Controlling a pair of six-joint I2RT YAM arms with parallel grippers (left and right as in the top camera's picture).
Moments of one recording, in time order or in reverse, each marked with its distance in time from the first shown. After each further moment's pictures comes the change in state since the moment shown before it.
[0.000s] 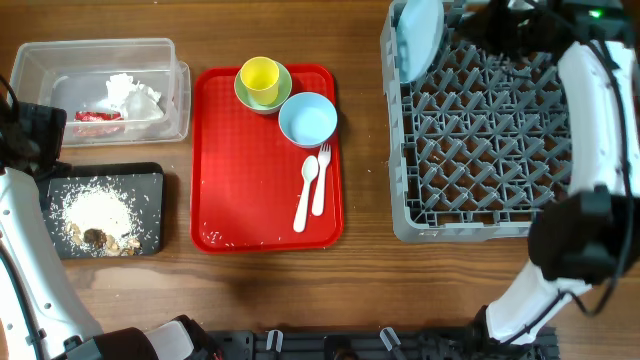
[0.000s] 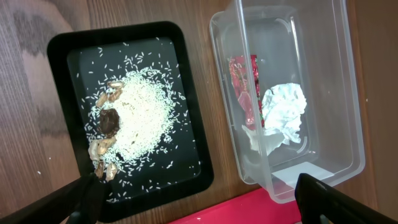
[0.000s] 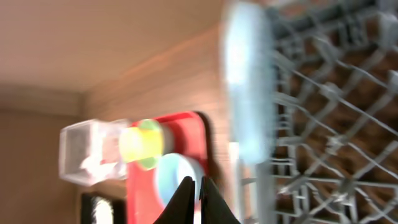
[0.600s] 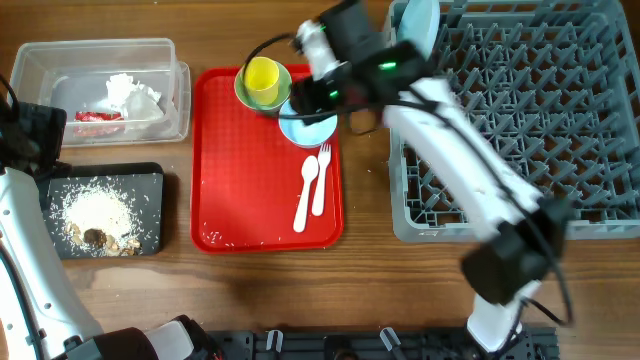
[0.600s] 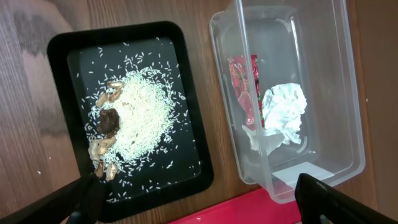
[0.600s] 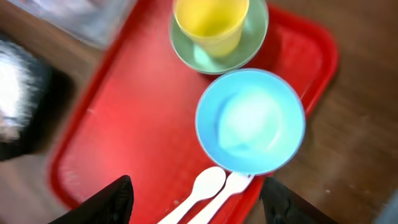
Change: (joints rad) left arm 0.000 0.000 0.000 0.000 0.000 0.000; right arm 0.710 0.063 -0.034 -0.051 0.497 -0.235
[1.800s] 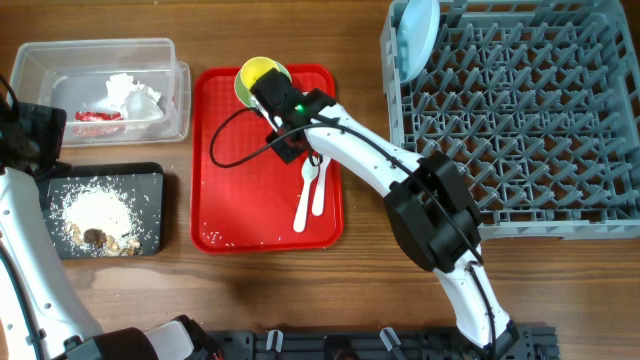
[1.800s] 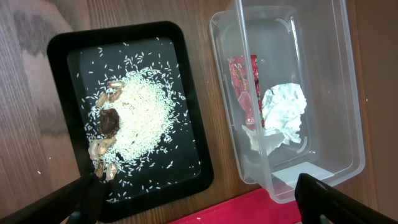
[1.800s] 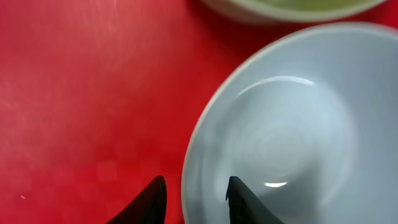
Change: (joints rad) left arm 0.000 0.000 0.000 0.000 0.000 0.000; right arm 0.135 0.298 -0.067 0.168 0.256 -0.139
